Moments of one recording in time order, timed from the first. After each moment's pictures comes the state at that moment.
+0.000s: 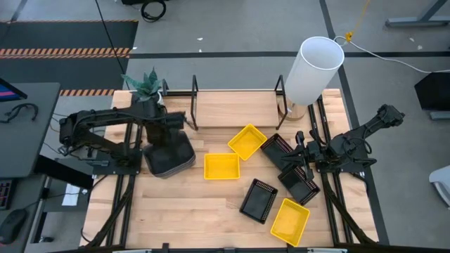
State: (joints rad) left arm 0.20 1.34 1.19 -1.53 0.12 -0.10; right arm 0.51 0.38 0.20 0.13 0.44 0.08
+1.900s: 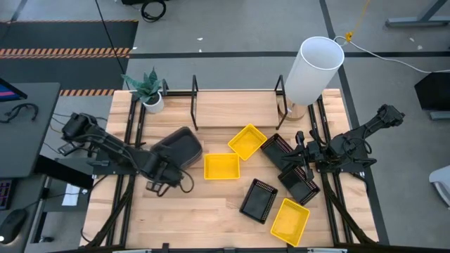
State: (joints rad) left arm -0.43 1.40 0.91 -1.15 -0.23 -0.15; right arm 0.51 0.38 0.20 0.13 0.44 0.08
